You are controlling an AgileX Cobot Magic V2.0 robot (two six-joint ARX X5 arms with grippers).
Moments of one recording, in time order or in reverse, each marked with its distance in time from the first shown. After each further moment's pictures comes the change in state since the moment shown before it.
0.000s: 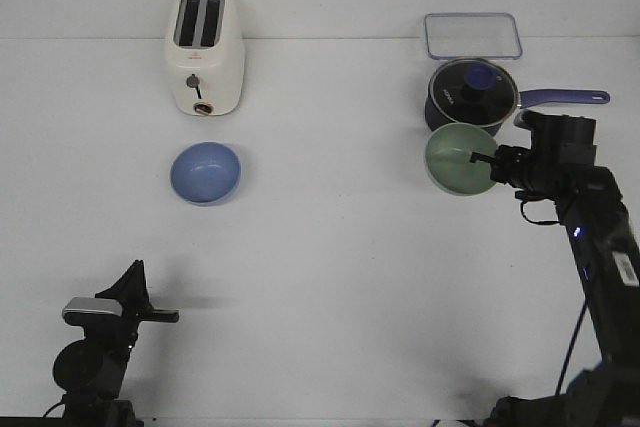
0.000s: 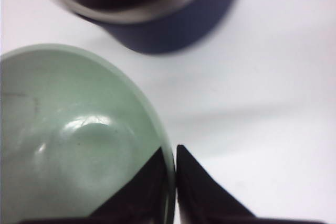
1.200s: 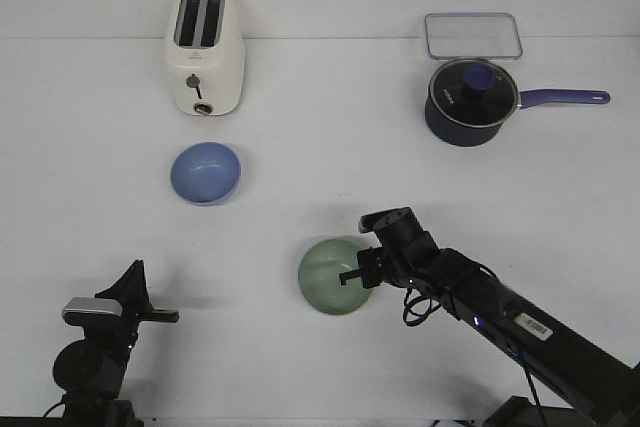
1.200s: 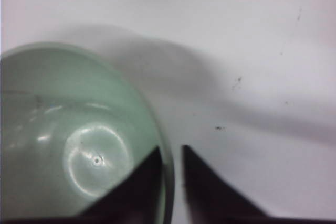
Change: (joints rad) left arm 0.000 0.000 0.000 0.000 0.000 0.000; right arm 0.737 -0.087 -0.447 0.177 0.172 0.202
